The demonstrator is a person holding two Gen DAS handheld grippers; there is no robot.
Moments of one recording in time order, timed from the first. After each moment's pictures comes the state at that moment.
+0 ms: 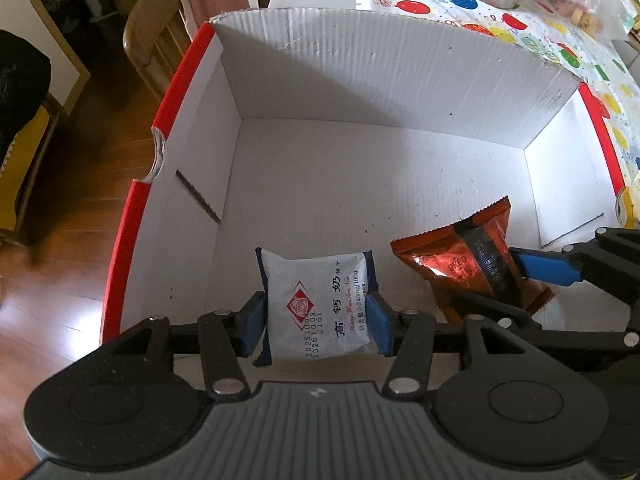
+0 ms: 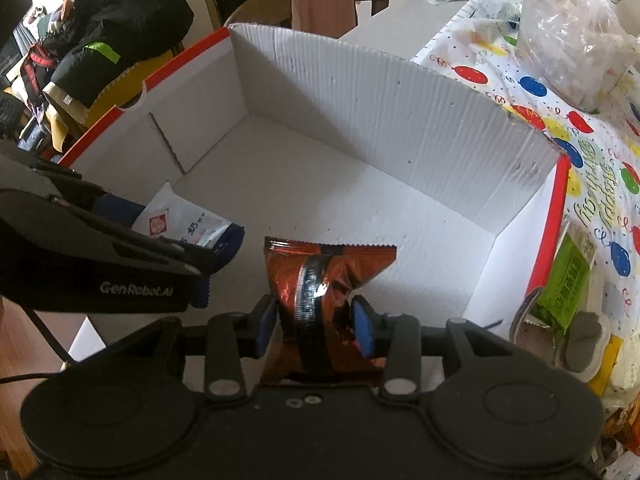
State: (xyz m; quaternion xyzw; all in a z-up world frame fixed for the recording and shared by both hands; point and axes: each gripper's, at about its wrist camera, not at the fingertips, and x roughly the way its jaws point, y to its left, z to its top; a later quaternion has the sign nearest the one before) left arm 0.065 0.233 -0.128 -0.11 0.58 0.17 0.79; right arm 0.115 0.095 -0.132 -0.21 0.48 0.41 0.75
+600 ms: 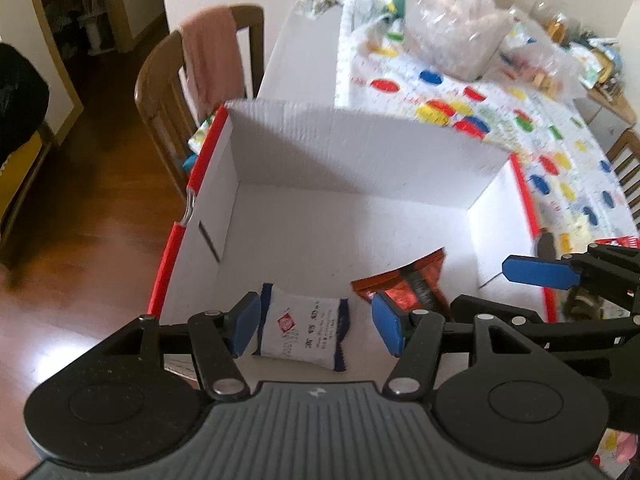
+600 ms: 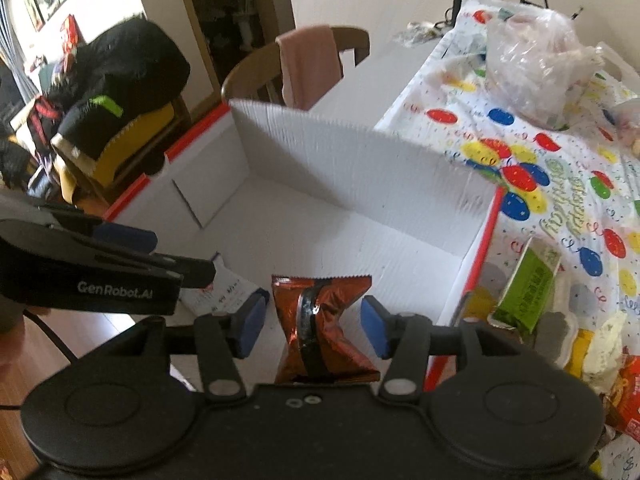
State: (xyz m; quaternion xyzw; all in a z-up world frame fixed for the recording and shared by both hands) left arm 0.034 0.223 -0.064 -0.13 0.49 0.16 0.85; right arm 0.114 0.058 -0.077 -0.14 0.44 0.42 0.78
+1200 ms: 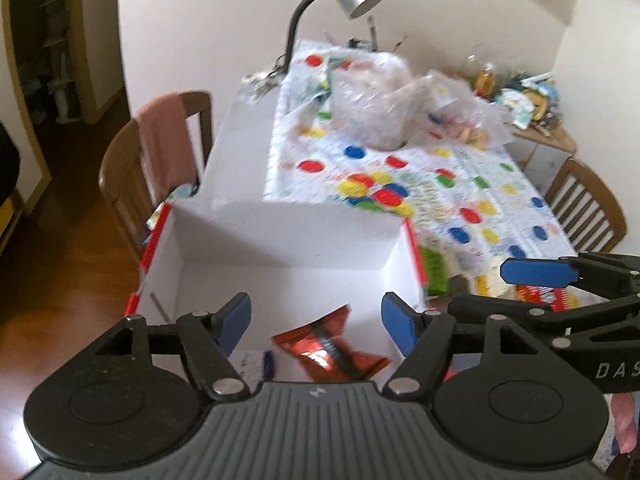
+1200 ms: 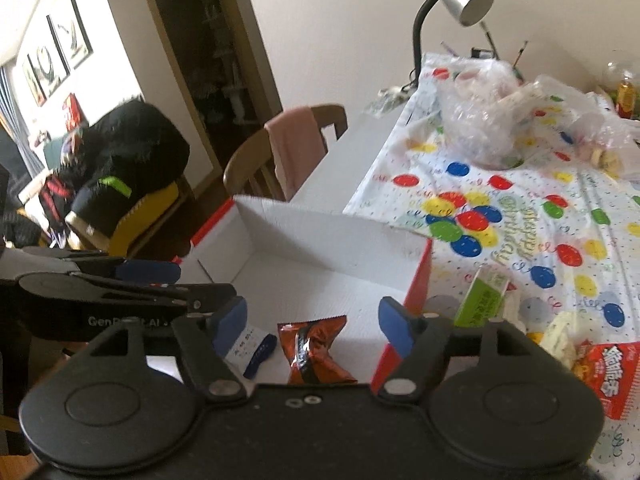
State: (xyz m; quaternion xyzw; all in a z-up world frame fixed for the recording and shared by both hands) left arm 0.019 0.167 -0.003 -0.11 0.39 0.10 0.91; right arm 0.108 -0.016 -0.013 -0.04 0.38 0.41 0.83
